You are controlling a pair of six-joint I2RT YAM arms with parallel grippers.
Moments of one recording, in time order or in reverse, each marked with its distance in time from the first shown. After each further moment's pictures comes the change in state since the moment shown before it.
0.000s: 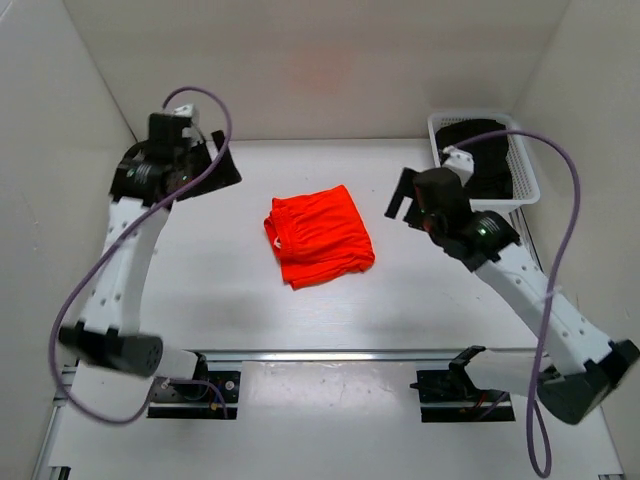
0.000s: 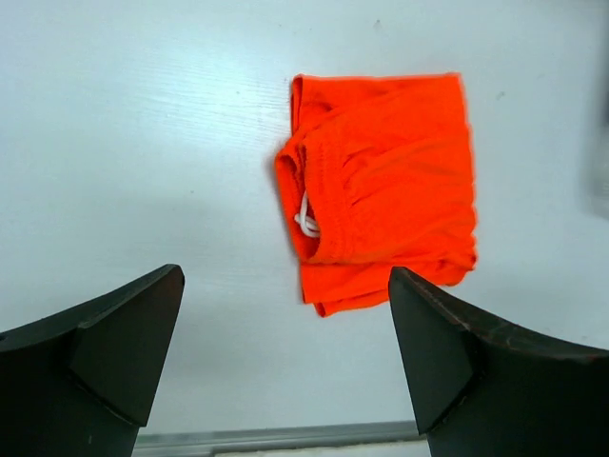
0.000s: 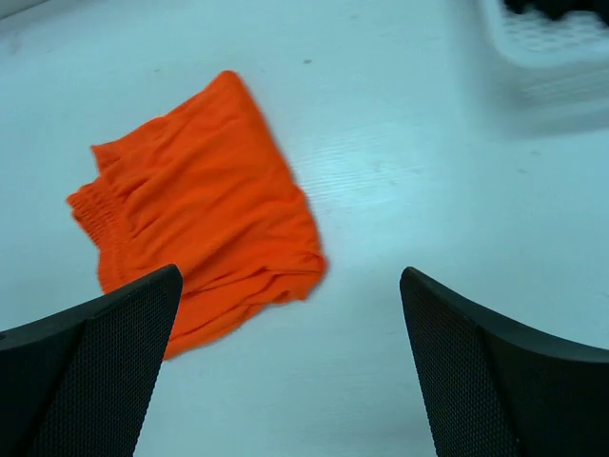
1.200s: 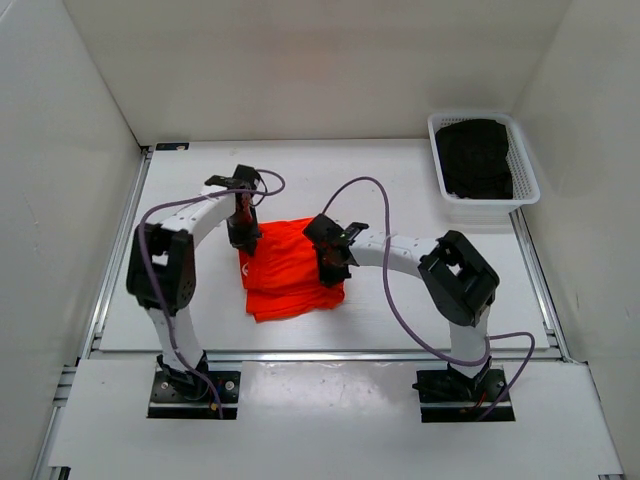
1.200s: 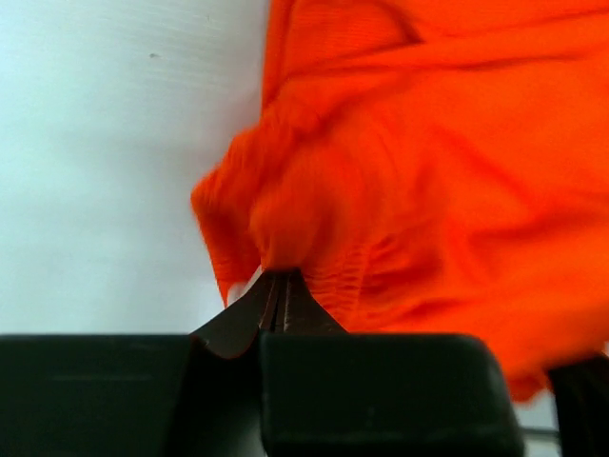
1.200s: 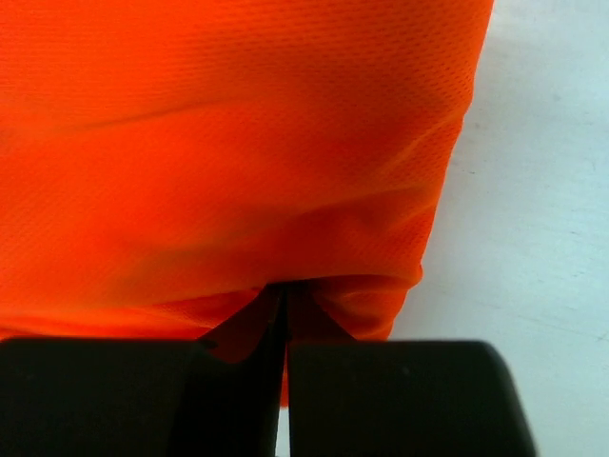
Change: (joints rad) left arm -0.075 0.265 -0.436 0.137 -0.021 -0.071; right arm 0.238 0.669 -0.054 0.159 -0.410 0.029
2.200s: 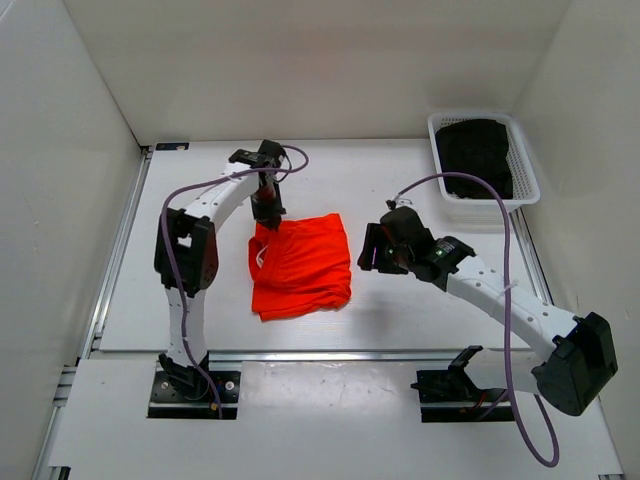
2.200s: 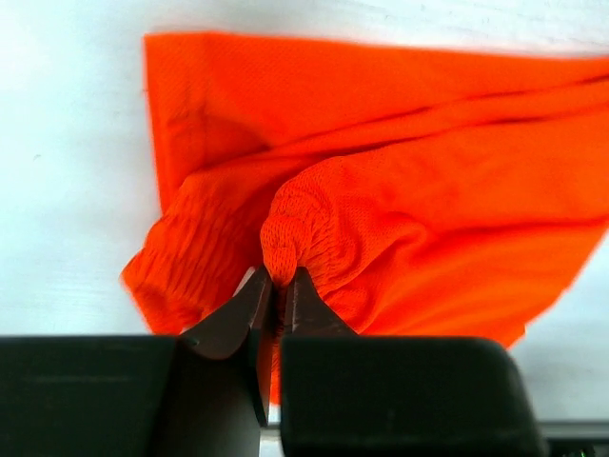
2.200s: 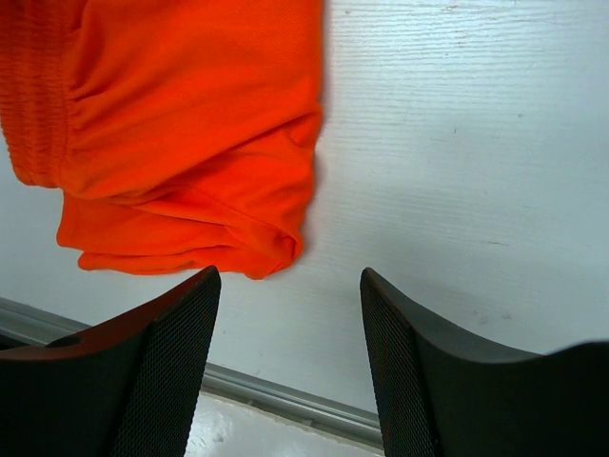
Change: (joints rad) left arm -0.085 0.285 0.409 -0.119 0.013 -0.051; right arm -0.163 -0.706 -0.341 0.014 0.060 0.000
